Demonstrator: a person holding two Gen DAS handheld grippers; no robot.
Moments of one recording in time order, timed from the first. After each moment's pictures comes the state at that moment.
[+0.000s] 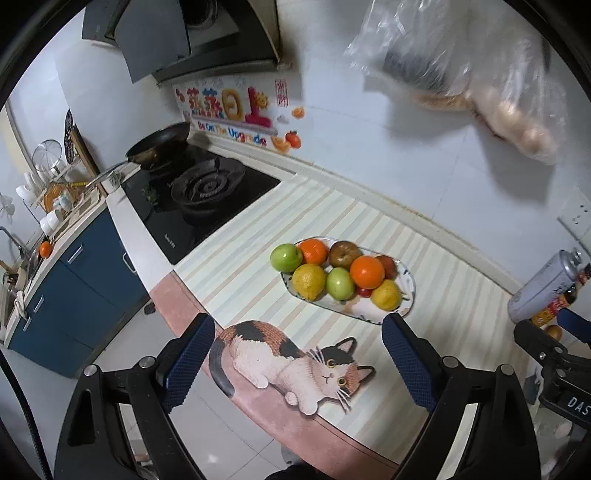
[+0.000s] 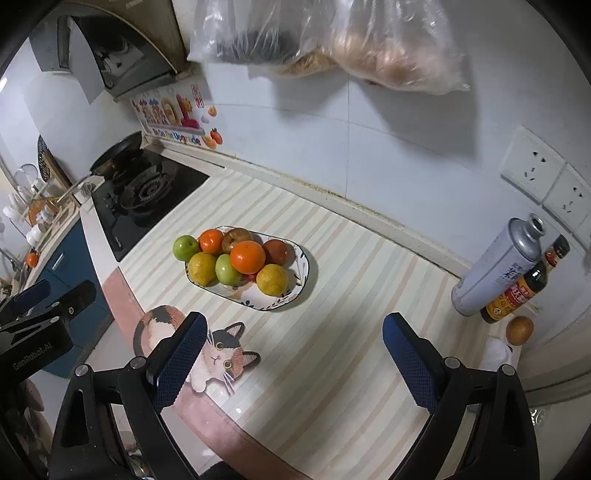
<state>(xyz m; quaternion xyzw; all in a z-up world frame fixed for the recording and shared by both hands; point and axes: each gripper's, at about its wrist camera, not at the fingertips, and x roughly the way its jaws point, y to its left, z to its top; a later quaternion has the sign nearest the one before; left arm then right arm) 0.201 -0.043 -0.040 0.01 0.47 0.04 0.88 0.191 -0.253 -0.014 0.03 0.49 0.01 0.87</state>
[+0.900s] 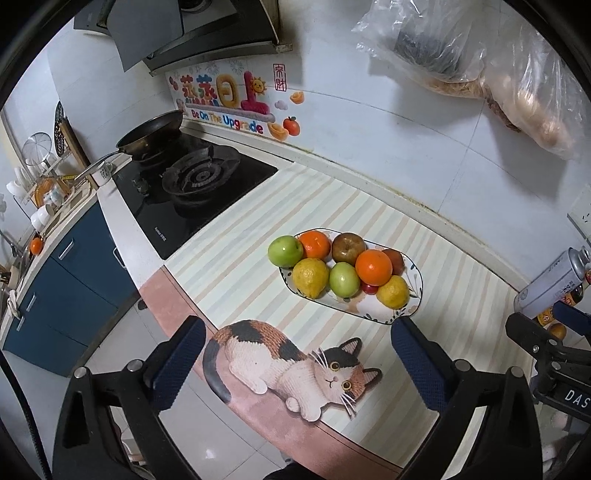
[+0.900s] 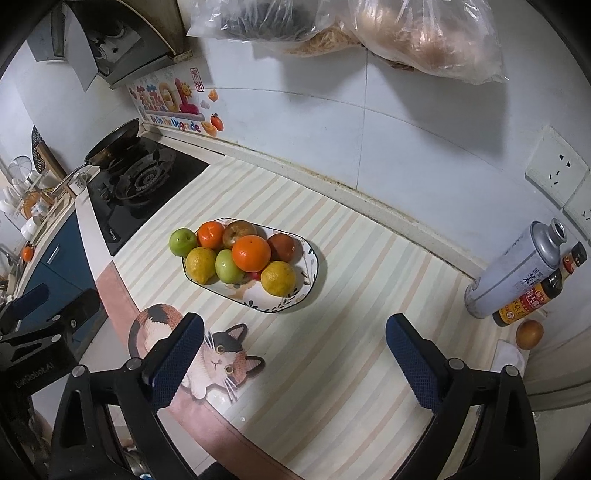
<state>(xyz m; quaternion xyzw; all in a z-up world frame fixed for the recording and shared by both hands) 0.220 -0.032 -0.061 0.01 0.48 0.03 0.88 0.216 -0.234 -0.038 0.02 0.50 0.01 0.86</state>
